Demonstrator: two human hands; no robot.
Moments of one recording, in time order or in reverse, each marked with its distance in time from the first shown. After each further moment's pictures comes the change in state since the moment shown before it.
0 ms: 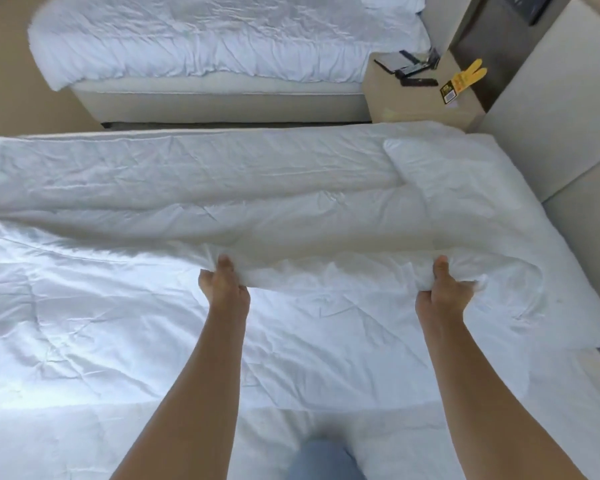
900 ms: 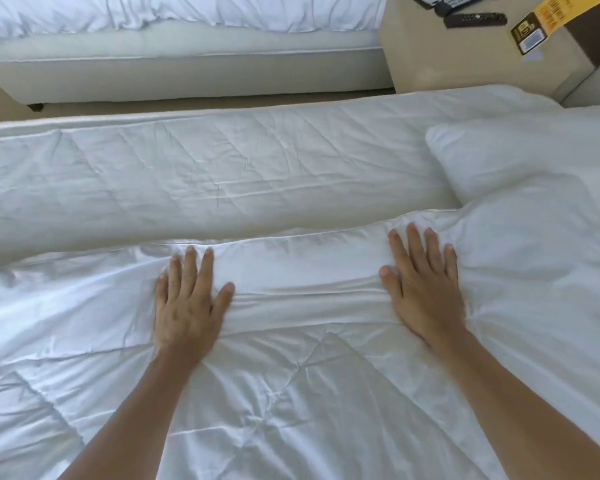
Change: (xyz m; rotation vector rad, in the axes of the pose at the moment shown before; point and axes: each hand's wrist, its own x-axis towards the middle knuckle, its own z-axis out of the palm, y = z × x) left_hand 0.315 -0.120 0.129 1.887 -0.292 1.071; right_hand 0.339 0.169 0.126 -1.973 -0.533 -1.053
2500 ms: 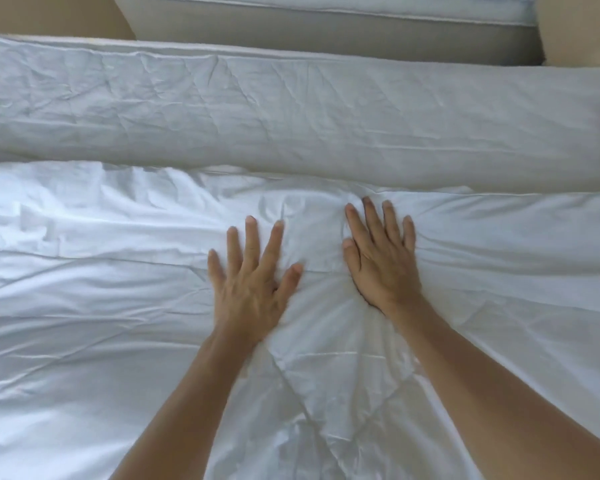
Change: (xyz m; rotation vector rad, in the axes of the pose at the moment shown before) left_hand -0.092 -0.116 -0.035 -0.100 -0.025 -0.115; right_hand -0.021 -0.292 0.029 0.134 0.016 -0.299
